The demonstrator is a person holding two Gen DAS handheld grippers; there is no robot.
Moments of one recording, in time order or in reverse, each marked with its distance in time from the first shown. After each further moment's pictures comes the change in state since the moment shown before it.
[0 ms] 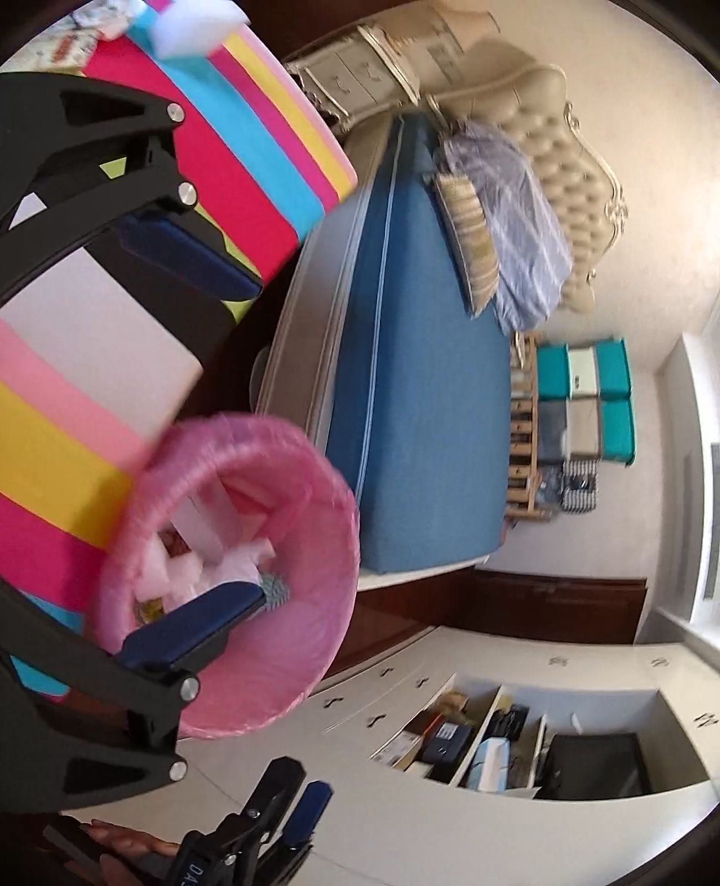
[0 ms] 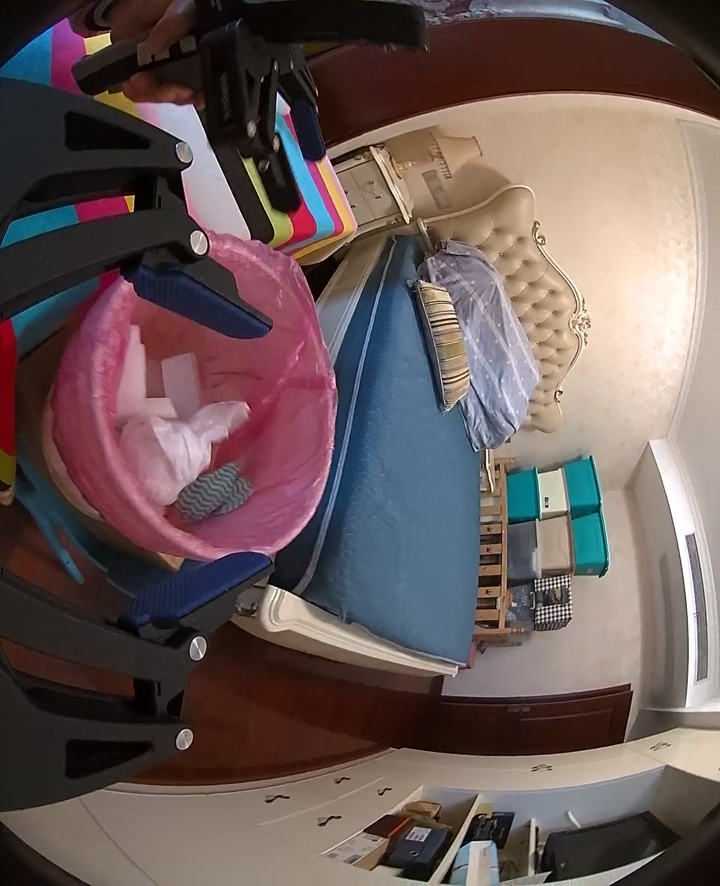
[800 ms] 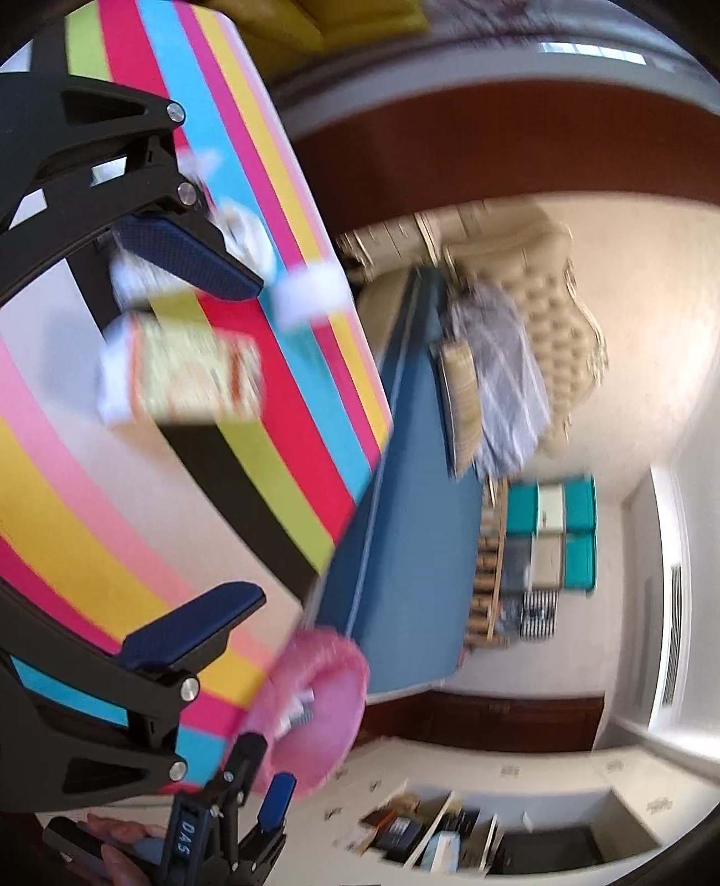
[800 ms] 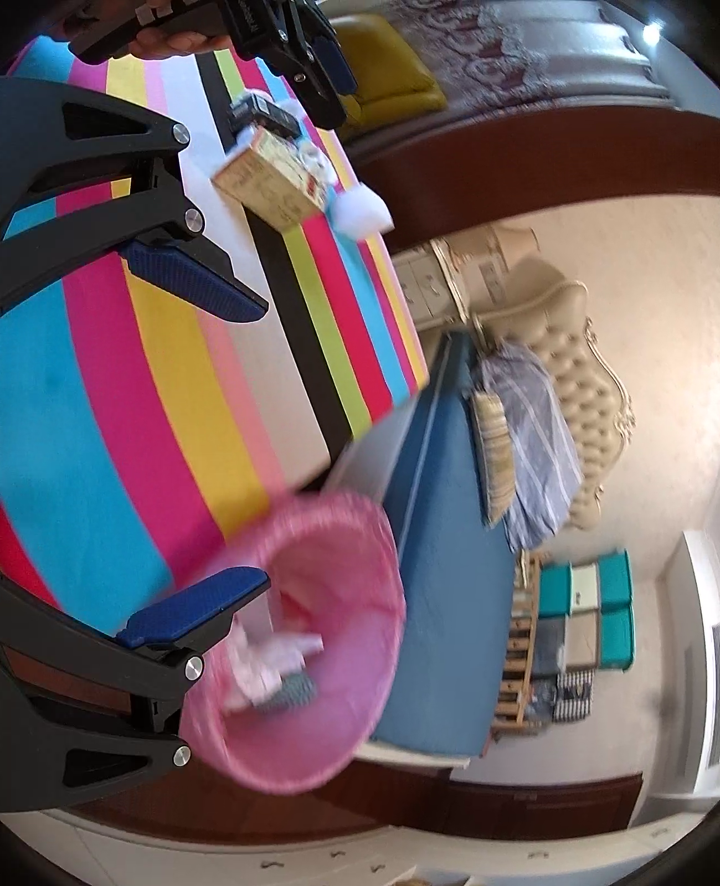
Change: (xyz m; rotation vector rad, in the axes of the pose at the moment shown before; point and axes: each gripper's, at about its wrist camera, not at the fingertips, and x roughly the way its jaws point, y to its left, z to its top) left arm -0.200 0.130 -0.096 -0.143 -0.076 0.335; right arm -0.014 0.173 -0.045 -0.121 0.123 0.220
